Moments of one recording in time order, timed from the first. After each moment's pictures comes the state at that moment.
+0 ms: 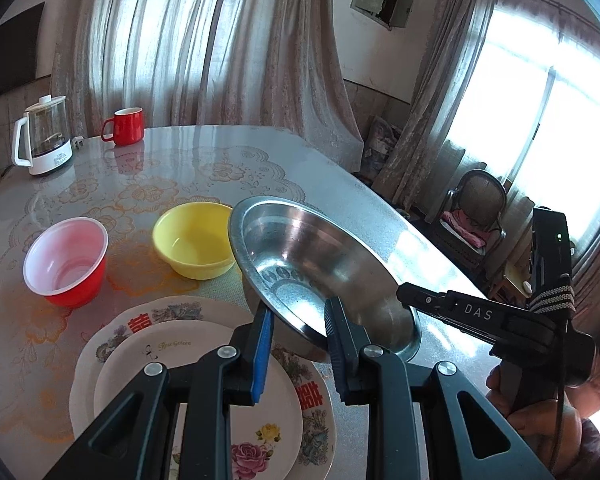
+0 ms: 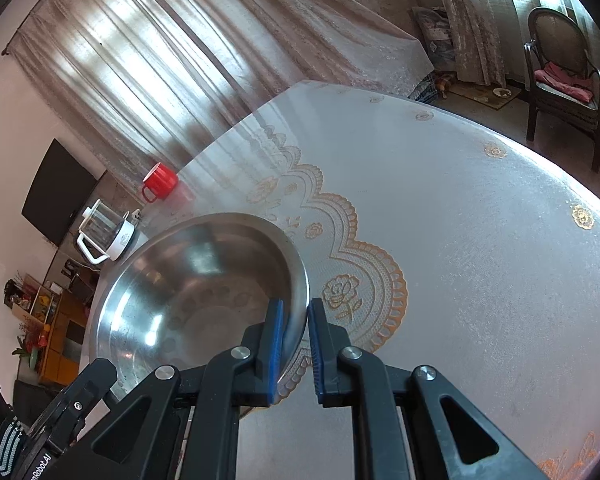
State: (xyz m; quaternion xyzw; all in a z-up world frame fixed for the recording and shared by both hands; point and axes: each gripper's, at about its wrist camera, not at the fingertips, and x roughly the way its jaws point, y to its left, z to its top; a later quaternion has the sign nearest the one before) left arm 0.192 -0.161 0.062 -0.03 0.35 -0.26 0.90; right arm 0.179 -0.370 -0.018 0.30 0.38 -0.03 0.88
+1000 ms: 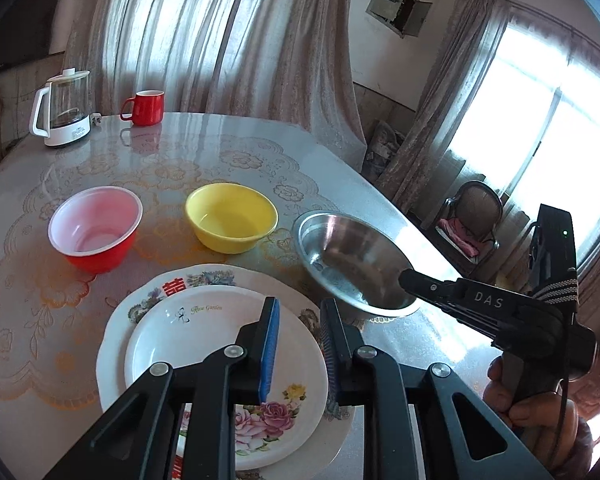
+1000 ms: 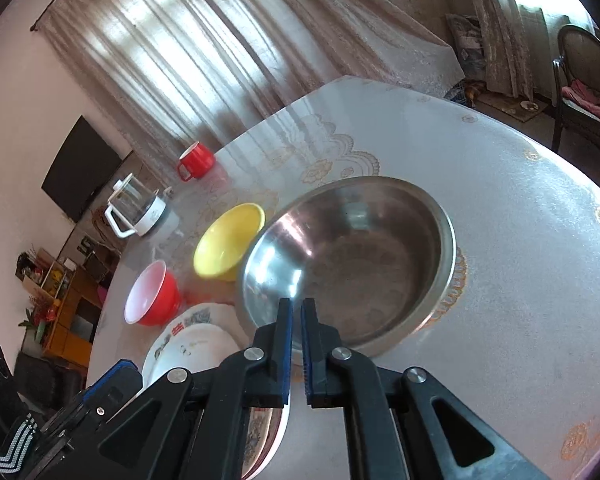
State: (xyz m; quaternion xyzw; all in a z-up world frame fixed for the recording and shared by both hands) left arm 0.183 -0.120 0.053 -0.07 0.37 -0.26 0.89; right arm 0.163 -0.330 -0.005 0.28 0.37 0.01 0.89
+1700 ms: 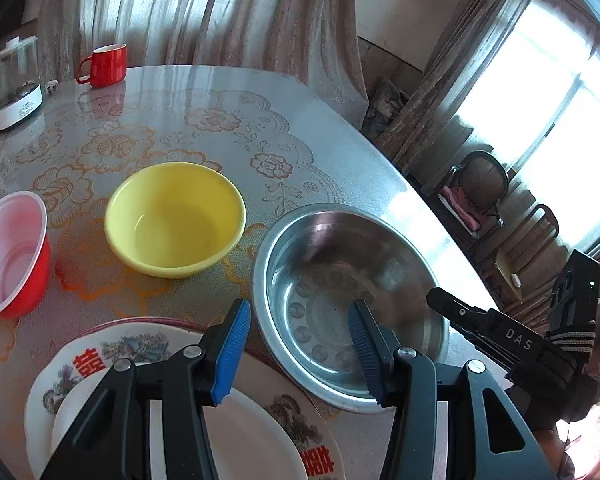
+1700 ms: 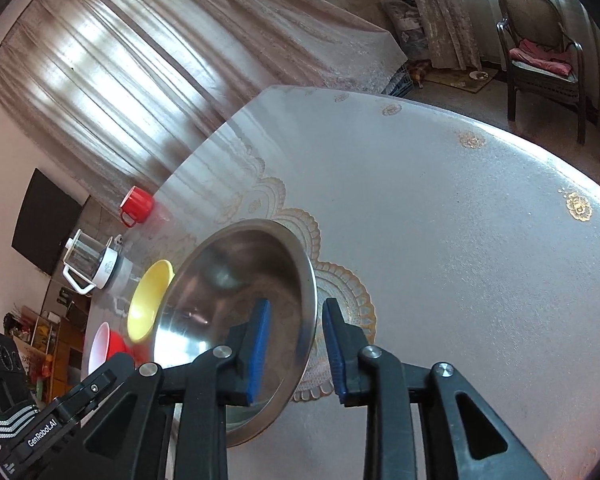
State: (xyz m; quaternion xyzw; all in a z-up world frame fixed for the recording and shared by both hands) left arm 0.275 -0.194 0.017 -0.05 0.46 -0.27 0.85; right arm 0.192 -0.405 -0.040 0.34 0.37 -0.07 0.86
